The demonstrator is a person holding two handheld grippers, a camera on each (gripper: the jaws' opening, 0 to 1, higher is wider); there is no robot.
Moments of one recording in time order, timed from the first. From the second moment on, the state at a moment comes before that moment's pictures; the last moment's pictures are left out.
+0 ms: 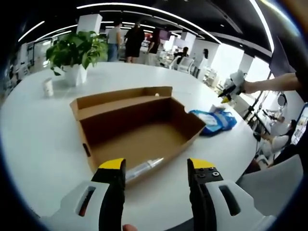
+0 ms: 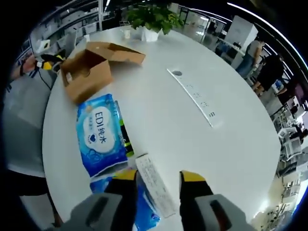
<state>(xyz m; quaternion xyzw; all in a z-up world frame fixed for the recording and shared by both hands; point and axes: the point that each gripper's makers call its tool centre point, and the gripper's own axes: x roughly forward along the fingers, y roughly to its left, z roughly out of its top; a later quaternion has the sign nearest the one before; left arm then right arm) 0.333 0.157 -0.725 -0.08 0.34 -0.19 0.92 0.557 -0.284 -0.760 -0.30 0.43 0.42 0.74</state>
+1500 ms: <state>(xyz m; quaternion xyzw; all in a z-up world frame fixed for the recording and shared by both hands) 0.329 0.131 -0.714 -0.09 0.33 -0.23 0.91 0.521 -0.116 -0.684 -0.10 0.30 0.48 0.82</state>
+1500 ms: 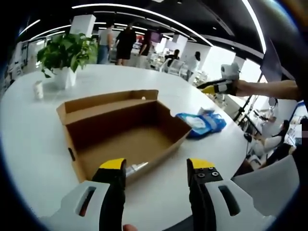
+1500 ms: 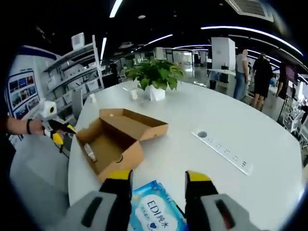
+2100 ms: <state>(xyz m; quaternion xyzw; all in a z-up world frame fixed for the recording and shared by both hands) 0.330 0.123 -0.707 -0.10 0.32 -0.24 0.91 0.491 -0.071 -0.668 -0.08 0.28 0.51 0.81</state>
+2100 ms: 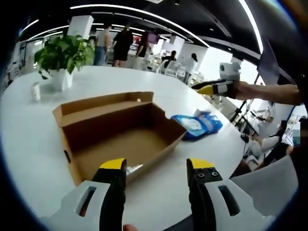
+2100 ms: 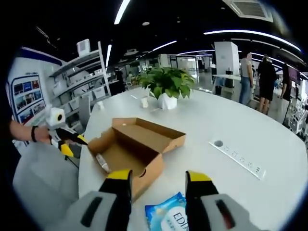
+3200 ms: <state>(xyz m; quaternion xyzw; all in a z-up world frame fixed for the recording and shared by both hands) 0.330 0.112 -0.691 -0.11 0.30 -0.27 0.91 0.407 -0.003 -0.666 -0.06 0.26 0.55 0.79</state>
